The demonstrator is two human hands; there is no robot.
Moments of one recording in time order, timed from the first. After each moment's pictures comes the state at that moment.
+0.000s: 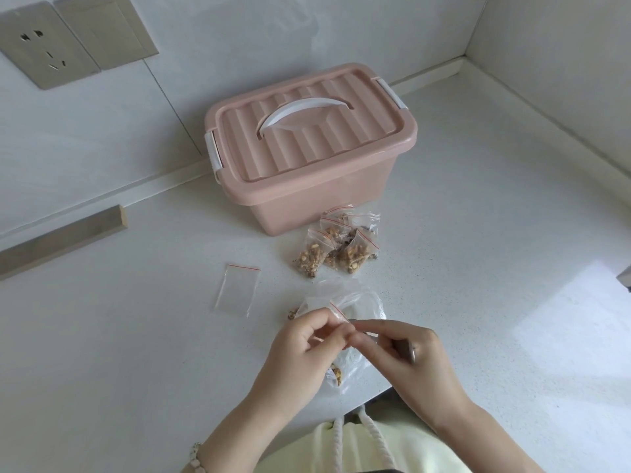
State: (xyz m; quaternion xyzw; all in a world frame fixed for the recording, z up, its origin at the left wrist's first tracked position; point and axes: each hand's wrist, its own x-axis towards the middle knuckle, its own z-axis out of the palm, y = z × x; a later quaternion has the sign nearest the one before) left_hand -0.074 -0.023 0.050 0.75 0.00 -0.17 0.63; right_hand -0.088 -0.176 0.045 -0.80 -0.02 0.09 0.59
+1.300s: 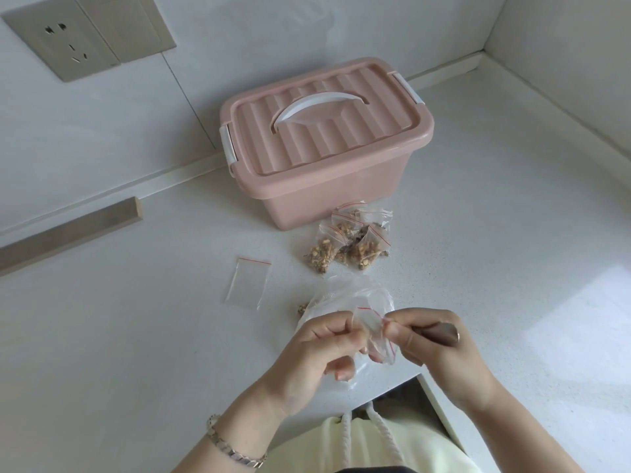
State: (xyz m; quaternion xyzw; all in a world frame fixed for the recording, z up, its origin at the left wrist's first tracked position) left_hand -0.074 -0.017 0.052 0.60 -0.02 -0.31 0.74; right_hand -0.073 -0.186 0.050 -0.67 0.01 0.17 0.72
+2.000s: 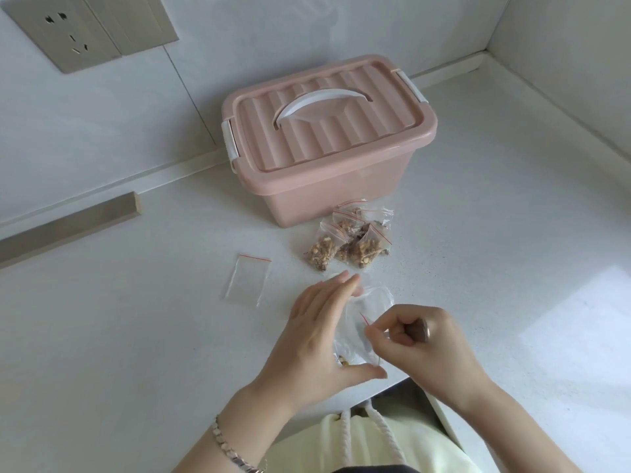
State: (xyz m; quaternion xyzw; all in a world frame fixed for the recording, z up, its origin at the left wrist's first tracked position) left_hand -0.073 -0.010 0.031 0.89 -0.22 0.01 0.40; right_hand -0.074 -0.173 0.066 -0.82 0.02 0.15 0.56
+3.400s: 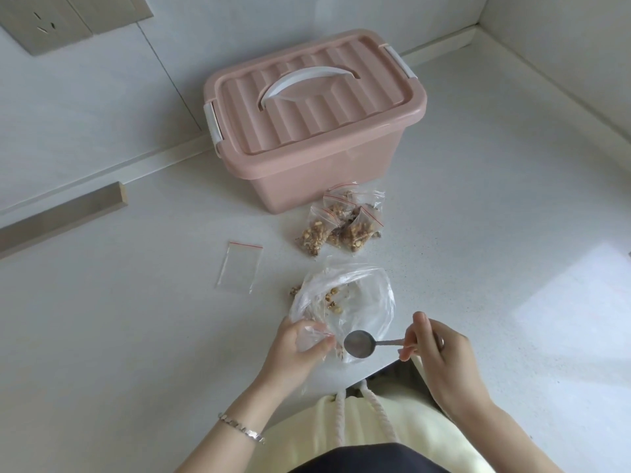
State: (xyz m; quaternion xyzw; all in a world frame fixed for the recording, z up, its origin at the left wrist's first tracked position) left_hand -0.100 0.002 -0.052 0.81 0.15 -0.23 0.51; right_hand -0.115 -0.203 -0.009 -0.82 0.16 0.07 0.55
